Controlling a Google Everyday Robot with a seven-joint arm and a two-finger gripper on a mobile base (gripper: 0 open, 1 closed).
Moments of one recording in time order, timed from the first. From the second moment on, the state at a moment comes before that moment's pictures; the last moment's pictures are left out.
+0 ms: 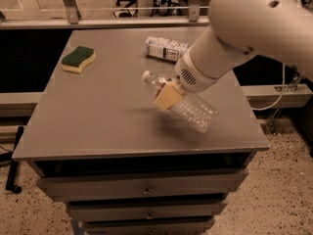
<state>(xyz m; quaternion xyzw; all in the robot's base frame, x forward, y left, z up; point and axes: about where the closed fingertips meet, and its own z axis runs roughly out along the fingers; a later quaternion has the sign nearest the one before) 0.519 -0.052 0.880 -0.39 0.88 0.11 0.24</state>
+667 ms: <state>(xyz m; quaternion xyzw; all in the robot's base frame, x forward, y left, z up) 0.556 -0.053 0.958 -0.41 0.81 0.21 0.35</state>
